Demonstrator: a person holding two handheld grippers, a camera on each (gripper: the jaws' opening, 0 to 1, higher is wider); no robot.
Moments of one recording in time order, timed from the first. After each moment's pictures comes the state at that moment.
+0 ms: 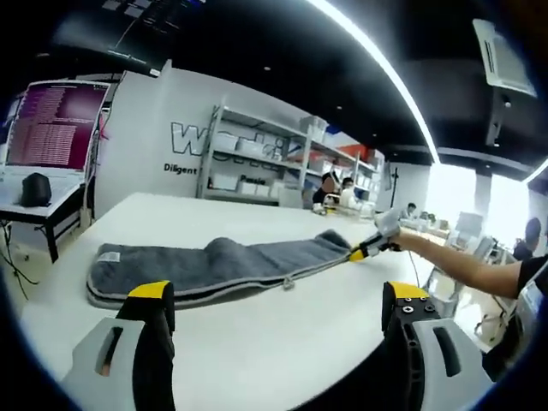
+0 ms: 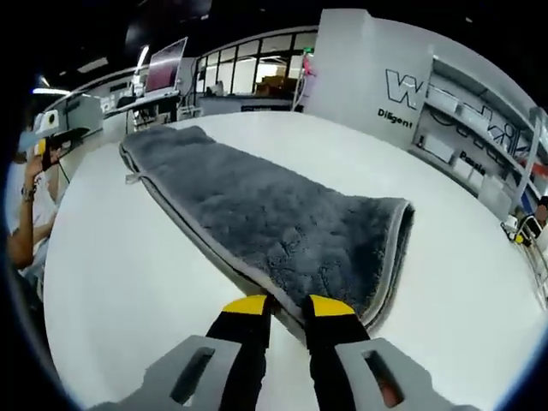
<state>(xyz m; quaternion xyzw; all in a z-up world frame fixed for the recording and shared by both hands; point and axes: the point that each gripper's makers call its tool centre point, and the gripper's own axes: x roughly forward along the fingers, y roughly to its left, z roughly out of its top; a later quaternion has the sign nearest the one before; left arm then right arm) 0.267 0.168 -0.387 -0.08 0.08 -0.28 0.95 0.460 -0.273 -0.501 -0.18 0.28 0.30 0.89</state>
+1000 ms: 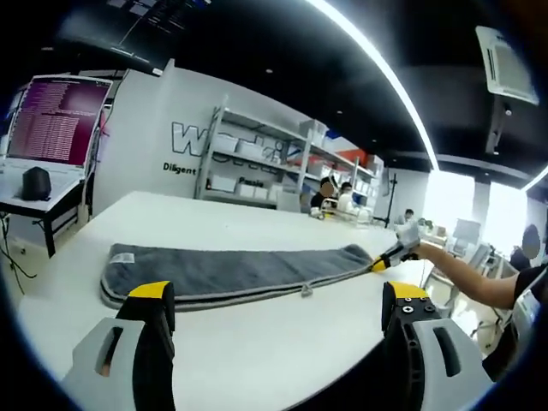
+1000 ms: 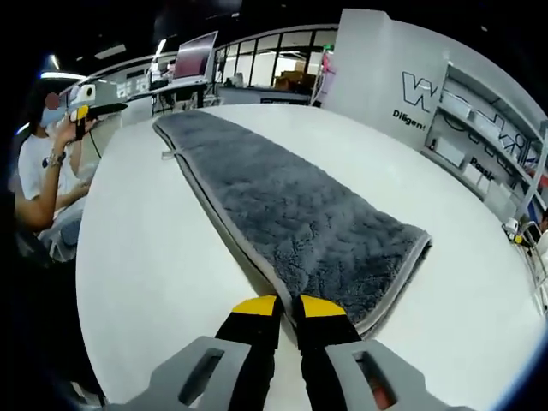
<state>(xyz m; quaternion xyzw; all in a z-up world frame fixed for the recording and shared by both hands) 0.261 0.160 -0.385 -0.09 0.07 -0.29 0.95 0.377 -0.322 -0.501 -0.19 0.29 0.34 0.87</state>
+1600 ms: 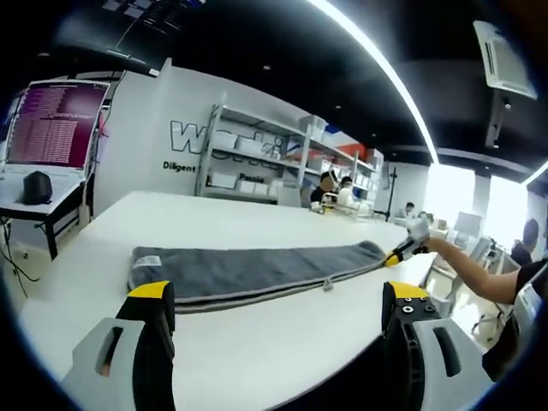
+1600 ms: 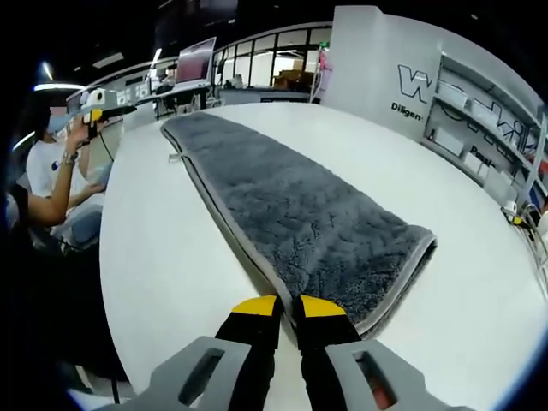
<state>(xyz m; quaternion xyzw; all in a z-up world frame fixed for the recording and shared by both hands) 0.256 0.158 -0.391 -0.08 0.09 -0.29 0.95 0.342 -0.365 -0.501 -0.18 0.31 0.35 0.87</state>
